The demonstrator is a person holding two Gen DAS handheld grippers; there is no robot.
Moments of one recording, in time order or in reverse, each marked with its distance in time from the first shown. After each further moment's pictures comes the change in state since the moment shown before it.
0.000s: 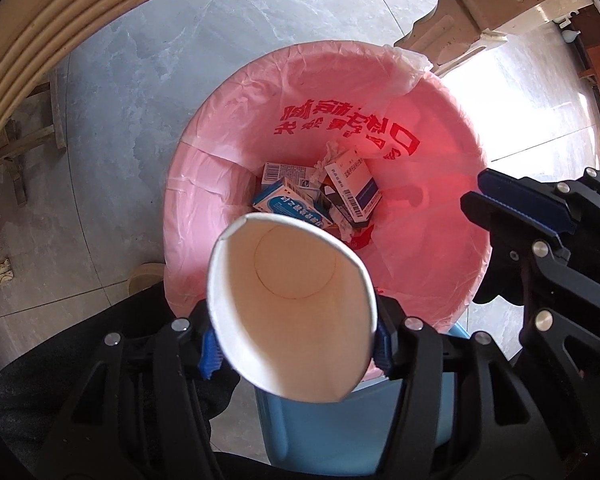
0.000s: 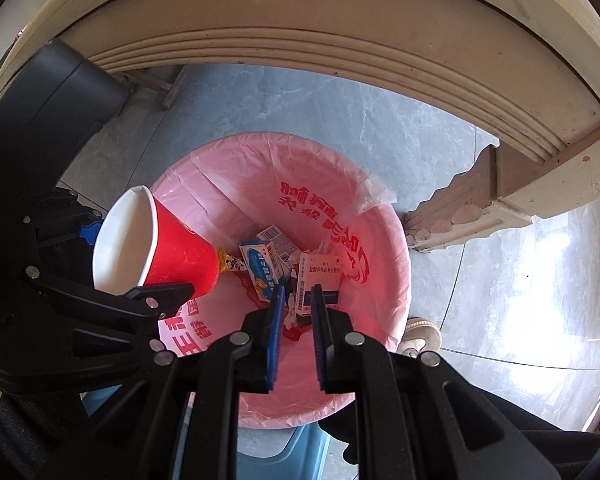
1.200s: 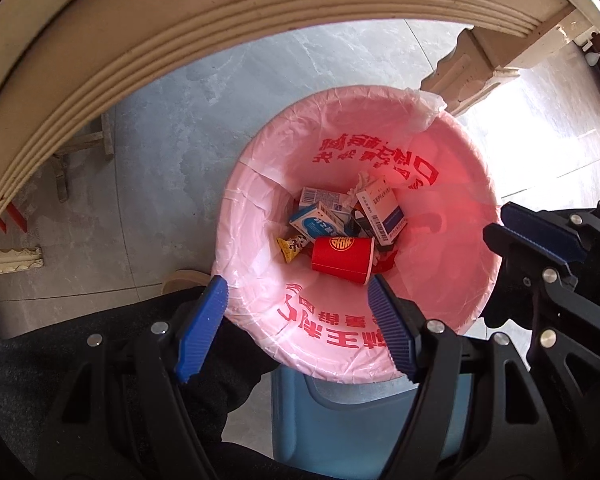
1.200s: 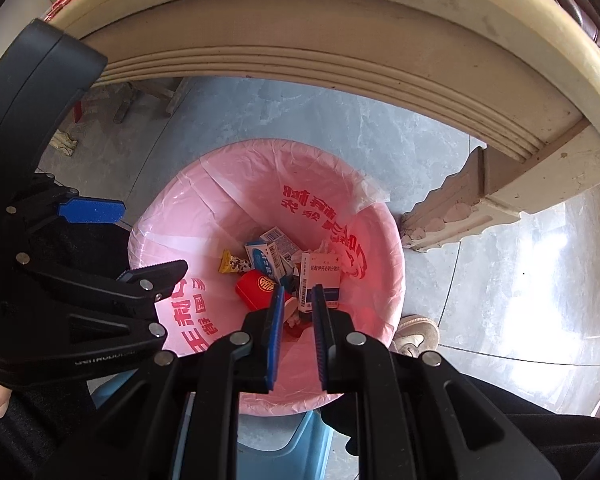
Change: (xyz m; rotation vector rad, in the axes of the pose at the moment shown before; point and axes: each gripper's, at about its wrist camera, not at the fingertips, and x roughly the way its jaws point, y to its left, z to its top) left arm -0.045 0.002 -0.018 -0.078 -0.142 0.132; right arm -0.025 0.004 -0.008 0.012 -0.045 -0.005
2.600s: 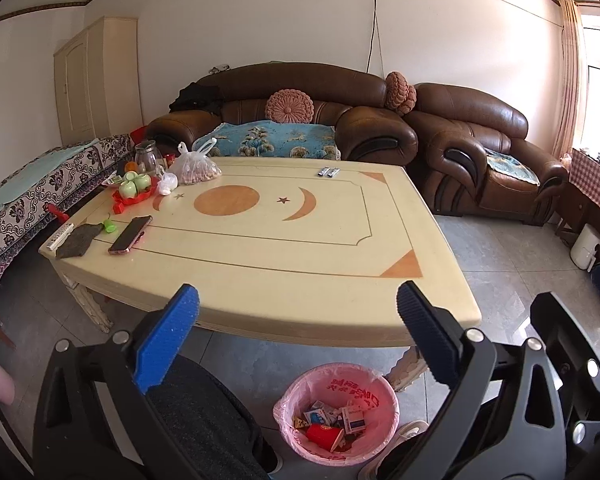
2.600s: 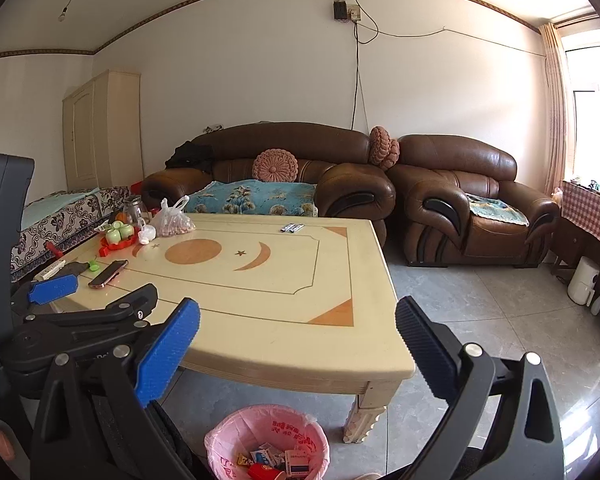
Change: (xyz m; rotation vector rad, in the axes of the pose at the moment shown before) left arm -0.369 -0.027 -0.127 -0.374 -0.959 0.184; right arm -0.385 0.039 -0.077 0.092 -0.969 -0.167
